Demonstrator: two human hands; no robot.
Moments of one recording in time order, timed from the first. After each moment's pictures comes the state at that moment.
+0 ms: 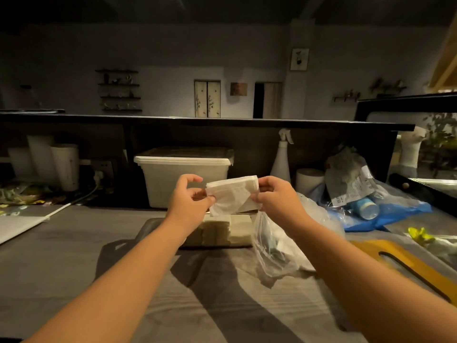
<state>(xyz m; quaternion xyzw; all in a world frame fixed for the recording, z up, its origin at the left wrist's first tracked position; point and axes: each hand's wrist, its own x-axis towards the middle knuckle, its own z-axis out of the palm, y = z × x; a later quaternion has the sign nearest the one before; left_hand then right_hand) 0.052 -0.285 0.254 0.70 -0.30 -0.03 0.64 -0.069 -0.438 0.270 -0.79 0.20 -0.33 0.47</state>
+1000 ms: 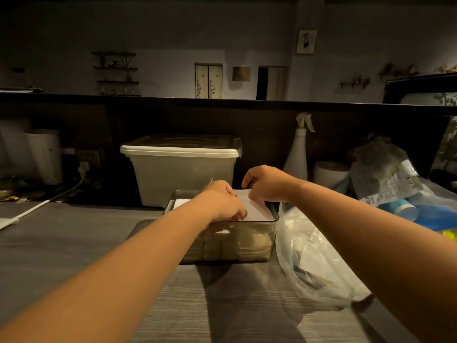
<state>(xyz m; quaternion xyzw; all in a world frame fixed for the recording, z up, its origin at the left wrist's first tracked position) 0.083 -0.353 0.279 0.85 -0.31 -0.19 0.38 0.038 -0.502 0.284 -0.95 0.20 -0.10 0.21</state>
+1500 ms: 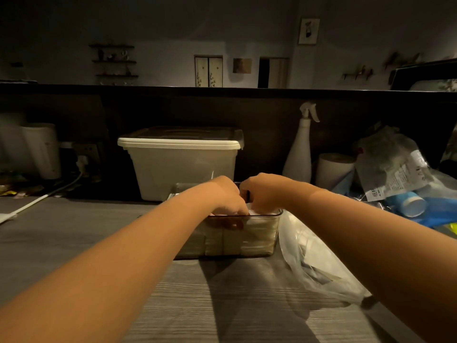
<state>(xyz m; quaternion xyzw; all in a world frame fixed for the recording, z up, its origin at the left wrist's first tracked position) 0.090 -0.359 0.281 0.88 -0.39 -0.18 0.20 0.043 -0.493 0.262 -0.99 0.13 0.00 -0.02</state>
